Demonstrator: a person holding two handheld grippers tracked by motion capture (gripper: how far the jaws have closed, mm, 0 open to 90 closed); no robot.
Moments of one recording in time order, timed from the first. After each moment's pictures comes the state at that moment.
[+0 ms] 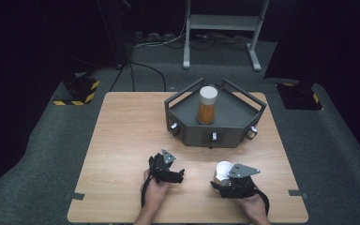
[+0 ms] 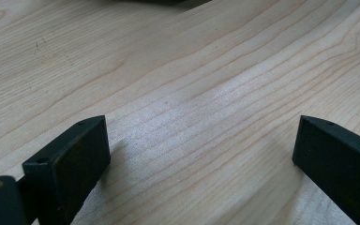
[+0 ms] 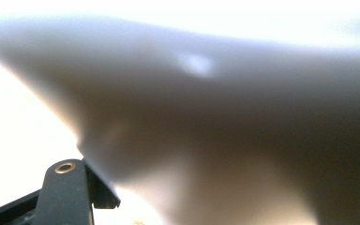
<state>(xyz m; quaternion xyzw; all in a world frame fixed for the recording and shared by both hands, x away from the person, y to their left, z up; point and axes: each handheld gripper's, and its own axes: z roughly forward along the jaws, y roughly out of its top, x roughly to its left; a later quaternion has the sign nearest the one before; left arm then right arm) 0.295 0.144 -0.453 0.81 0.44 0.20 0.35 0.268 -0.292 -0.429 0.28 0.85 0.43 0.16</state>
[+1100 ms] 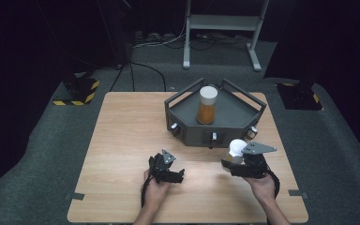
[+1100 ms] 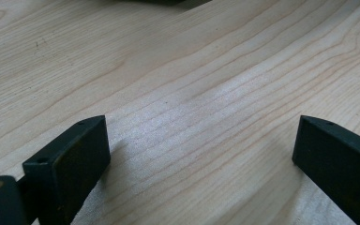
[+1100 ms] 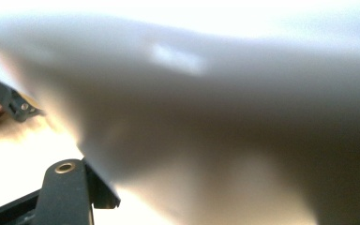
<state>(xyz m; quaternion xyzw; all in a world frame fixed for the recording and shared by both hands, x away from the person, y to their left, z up) 0.295 0.144 -0.452 0.81 0.44 0.20 0.35 0.297 -0.313 -0.379 0.34 0.81 0.44 0.17</state>
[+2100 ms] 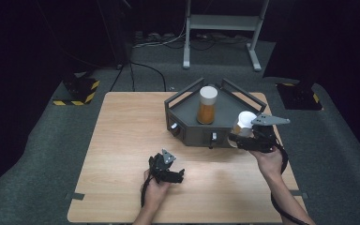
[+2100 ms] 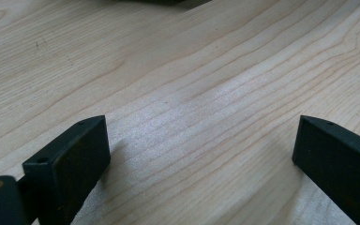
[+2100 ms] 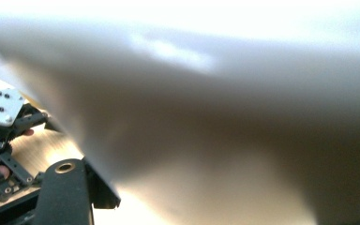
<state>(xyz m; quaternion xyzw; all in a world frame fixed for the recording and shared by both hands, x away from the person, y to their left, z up) 0.295 0.144 -0.452 0.81 0.44 0.20 0.34 0.330 -0.321 -0.316 0.36 0.79 0.46 0.20</state>
